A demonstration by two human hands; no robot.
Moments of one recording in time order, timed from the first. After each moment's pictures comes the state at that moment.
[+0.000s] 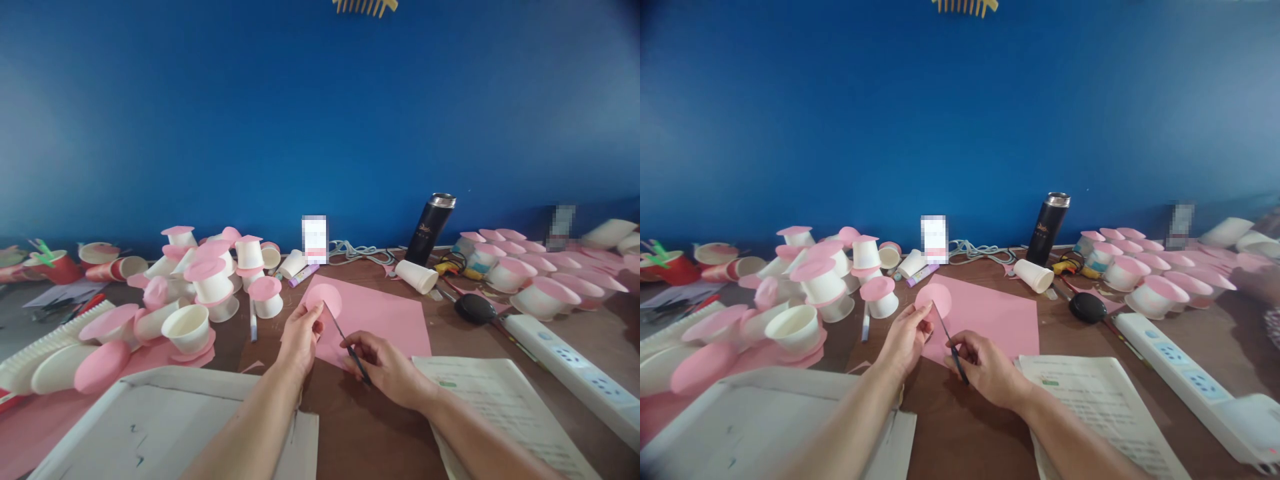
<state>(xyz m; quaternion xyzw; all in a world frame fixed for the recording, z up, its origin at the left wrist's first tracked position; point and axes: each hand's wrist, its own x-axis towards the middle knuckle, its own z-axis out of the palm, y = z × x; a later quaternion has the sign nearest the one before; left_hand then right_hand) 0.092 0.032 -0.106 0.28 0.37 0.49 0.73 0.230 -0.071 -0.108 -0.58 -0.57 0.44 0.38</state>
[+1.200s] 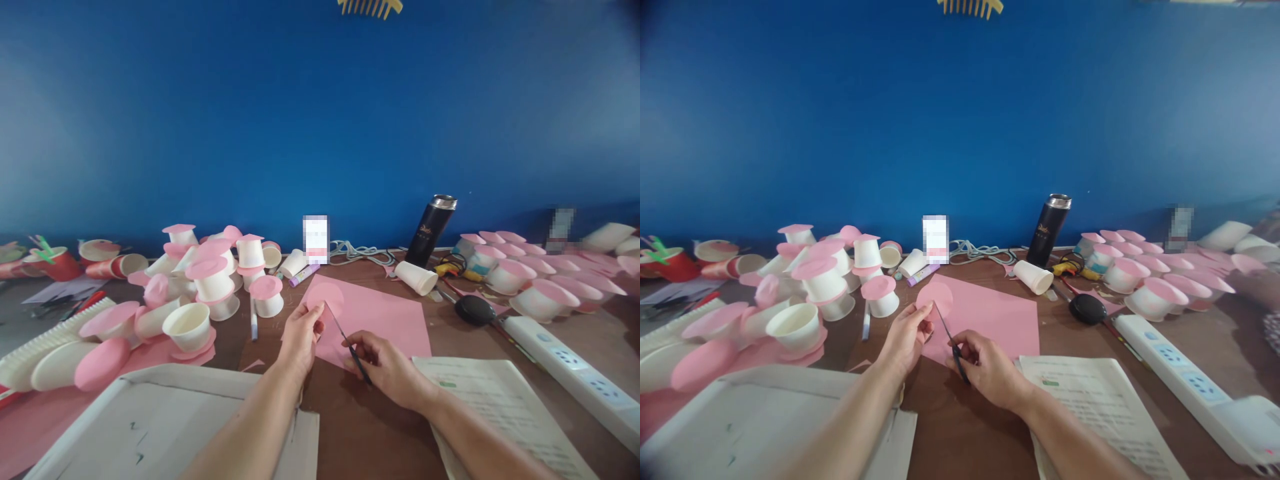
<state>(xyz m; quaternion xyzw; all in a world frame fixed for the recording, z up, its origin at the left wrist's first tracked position) 0.090 0.033 -0.108 0.30 0.38 0.48 0.73 0.231 -0.072 -0.113 -0.61 -0.58 0.39 0.37</state>
